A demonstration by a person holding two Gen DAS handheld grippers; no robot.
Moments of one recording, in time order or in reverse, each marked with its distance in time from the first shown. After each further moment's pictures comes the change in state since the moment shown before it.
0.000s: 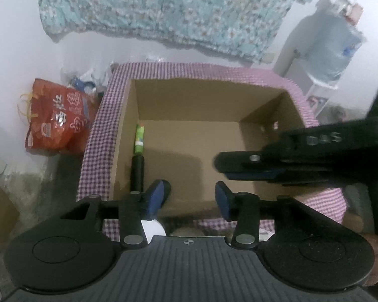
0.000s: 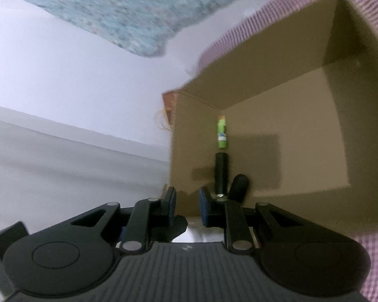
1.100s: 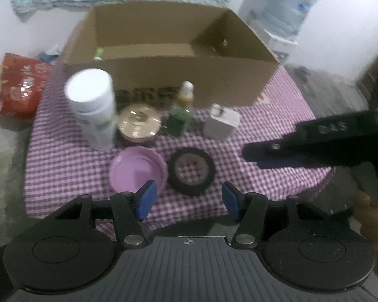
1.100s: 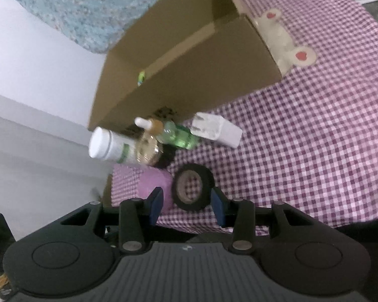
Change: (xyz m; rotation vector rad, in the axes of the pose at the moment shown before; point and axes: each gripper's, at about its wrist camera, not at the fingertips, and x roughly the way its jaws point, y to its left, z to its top) left arm 0.005 -0.028 -0.145 0.109 0.092 -0.158; right arm -0.050 -0.076 -0.143 0.010 -0.015 -0.281
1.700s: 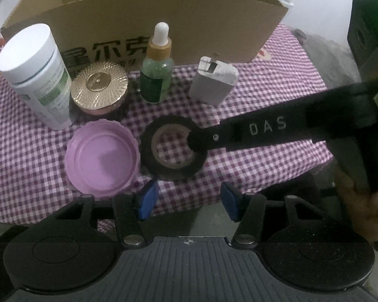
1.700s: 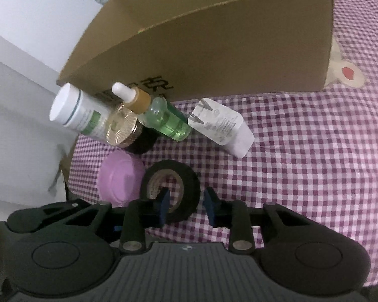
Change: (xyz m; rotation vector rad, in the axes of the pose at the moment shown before) left arm 0.062 -0.008 -0.001 0.028 0.181 -0.034; right arm 0.066 0.018 0.012 -0.246 0.111 -0.133
